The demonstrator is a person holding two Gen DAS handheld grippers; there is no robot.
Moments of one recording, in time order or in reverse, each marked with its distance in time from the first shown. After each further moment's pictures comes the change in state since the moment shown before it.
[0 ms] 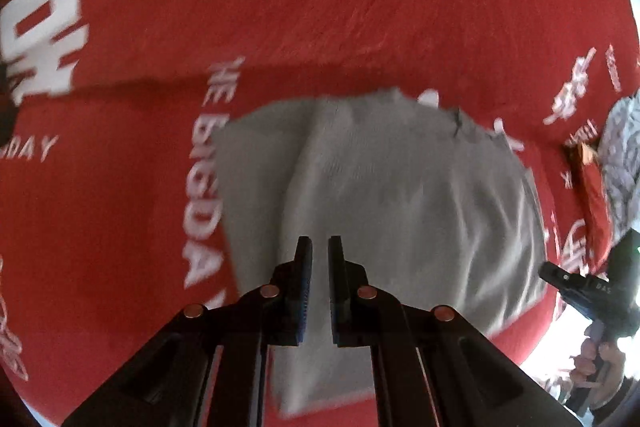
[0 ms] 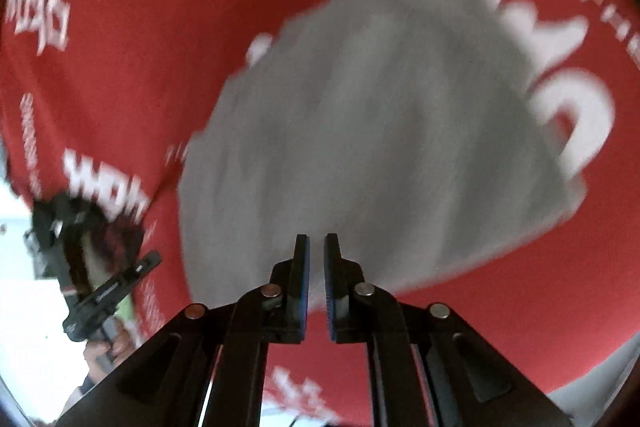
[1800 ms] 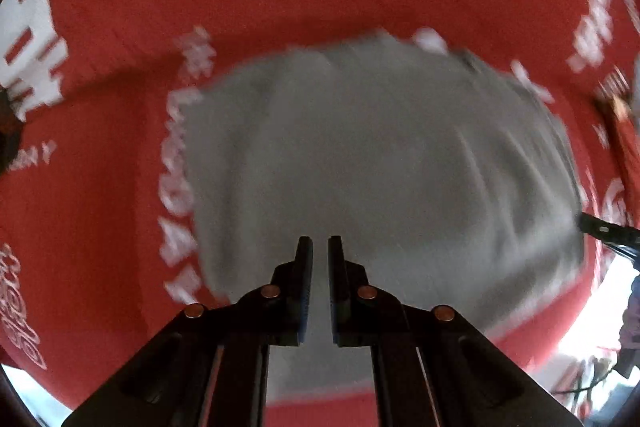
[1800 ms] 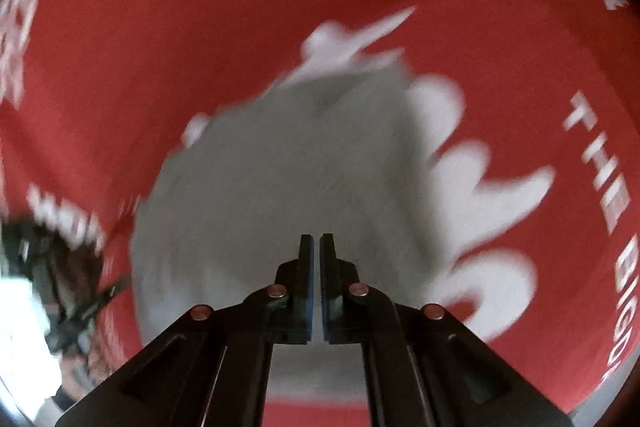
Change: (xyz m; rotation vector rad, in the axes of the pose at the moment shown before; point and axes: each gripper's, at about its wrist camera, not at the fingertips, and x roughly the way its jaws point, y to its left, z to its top) left arm 0.024 -0.066 -0.030 0.107 0.131 0.120; right arm -0.008 -0.032 0.040 -0.153 0.089 -0.041
